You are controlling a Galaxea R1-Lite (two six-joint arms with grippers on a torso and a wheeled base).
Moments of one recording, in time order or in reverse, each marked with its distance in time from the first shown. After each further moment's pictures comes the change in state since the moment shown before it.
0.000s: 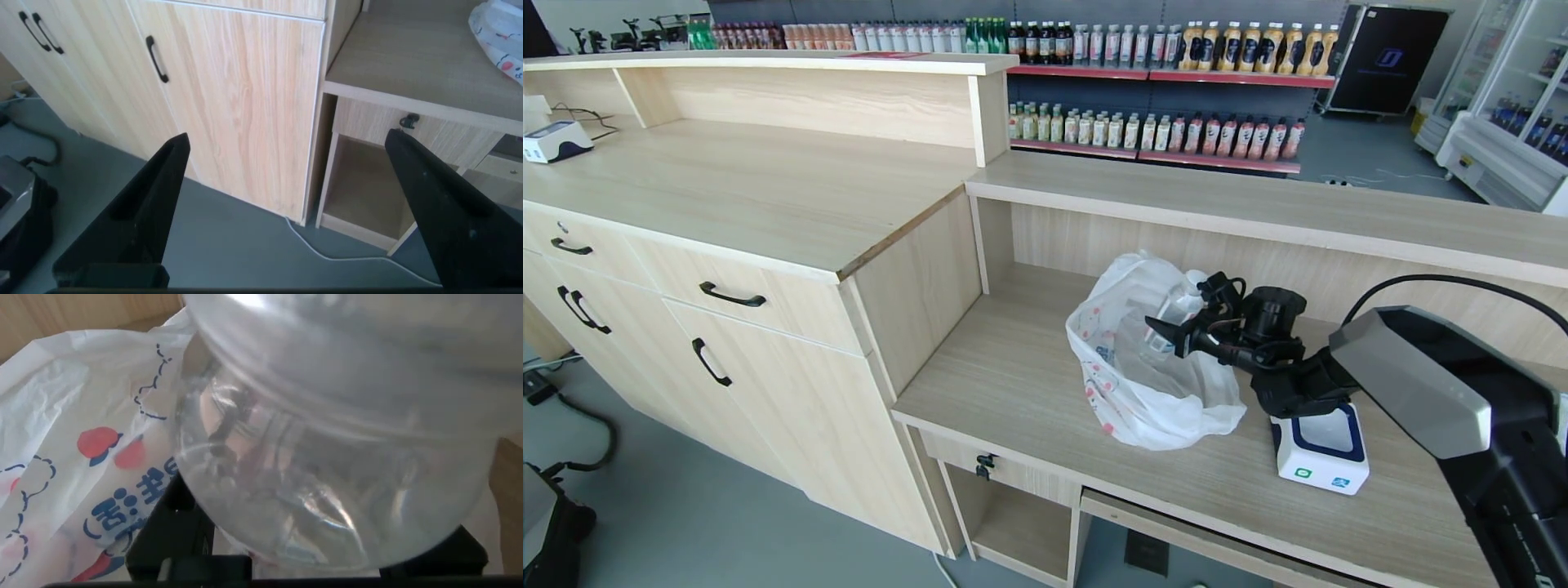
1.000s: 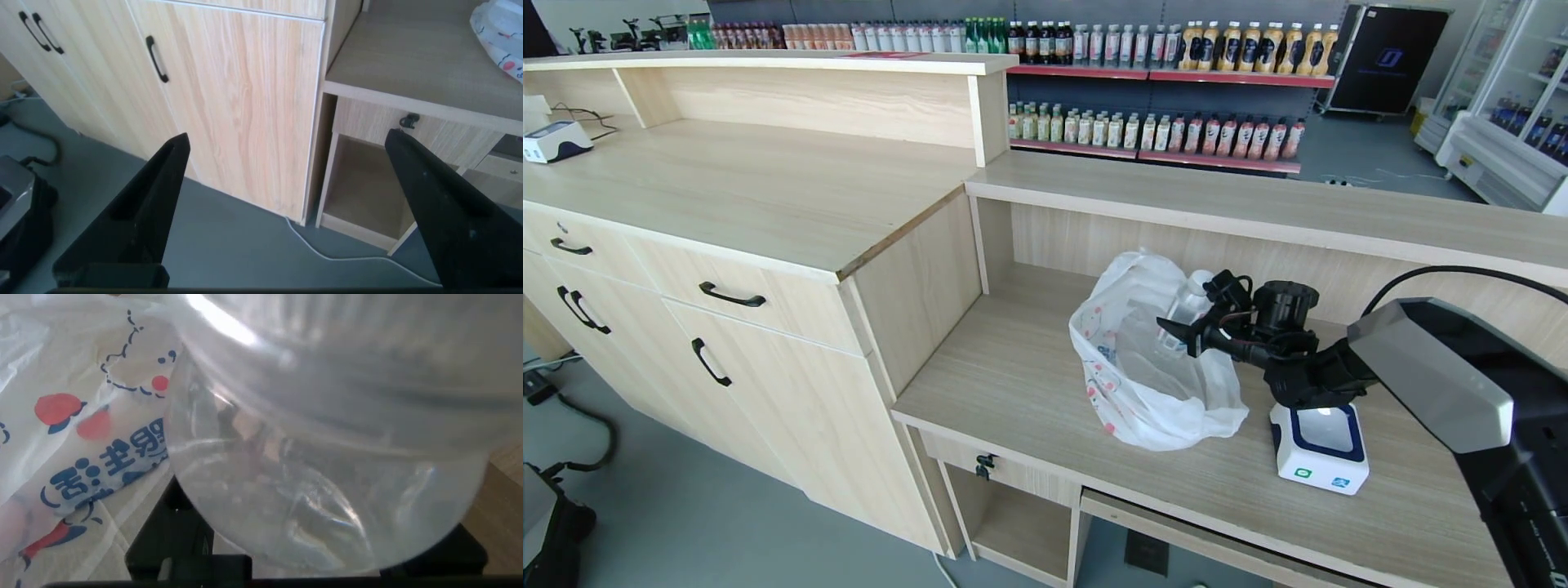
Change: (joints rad) left arm 0.000 0.000 0.000 0.000 0.000 0.000; right arm -0.029 -0.033 0.003 0.088 0.001 -0.140
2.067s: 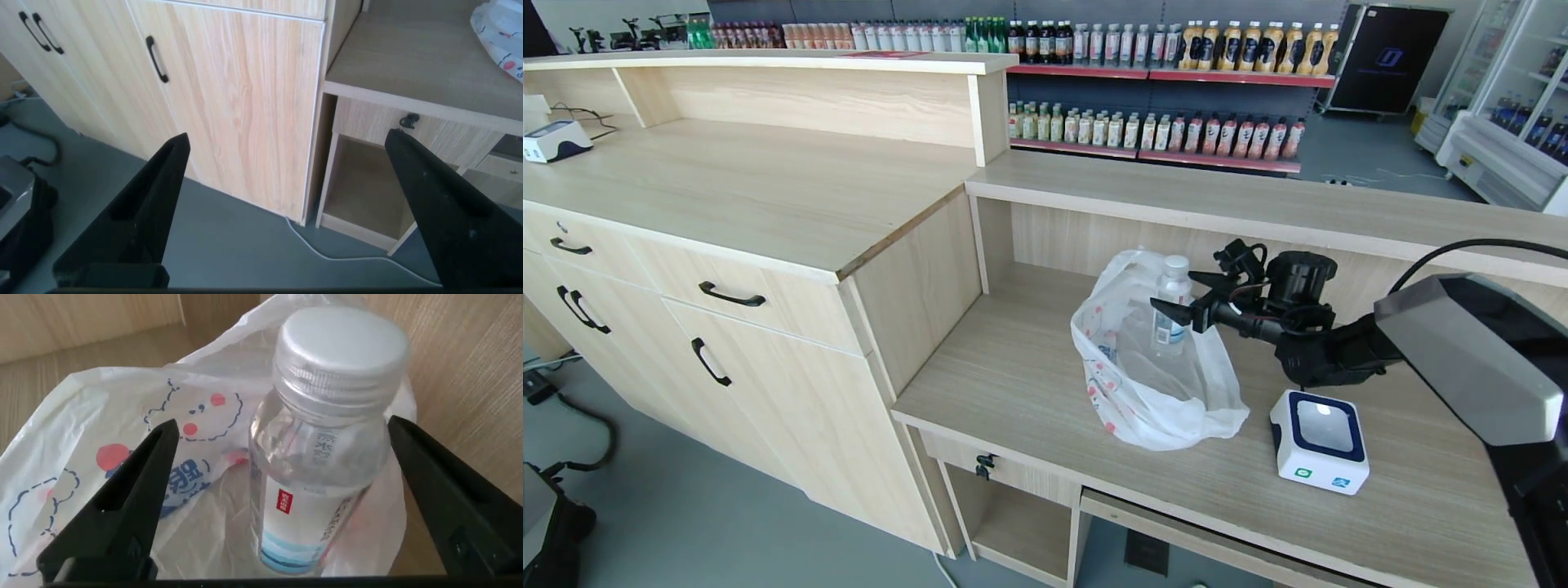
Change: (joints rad) left arm 0.000 0.000 0.000 0.000 0.000 0.000; right arm 0.005 -0.109 0.000 0.032 0.060 0.070
